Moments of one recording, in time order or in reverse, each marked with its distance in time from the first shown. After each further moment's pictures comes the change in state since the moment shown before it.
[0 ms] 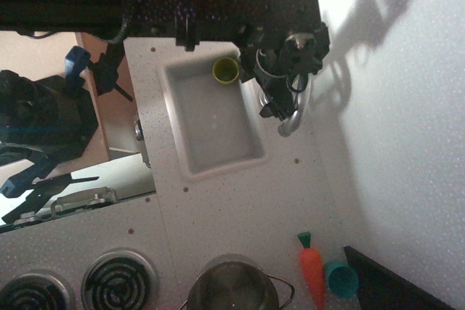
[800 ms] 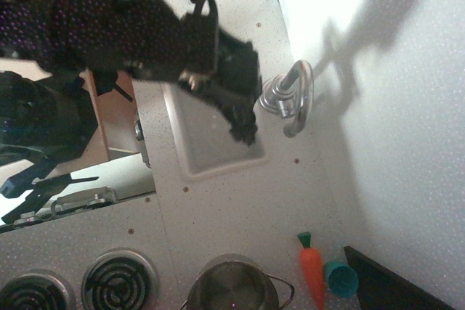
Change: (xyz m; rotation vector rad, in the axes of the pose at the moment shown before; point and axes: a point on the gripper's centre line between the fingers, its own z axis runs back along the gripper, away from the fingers) arm -0.046 -0.010 0.025 -0.083 -0.173 0.028
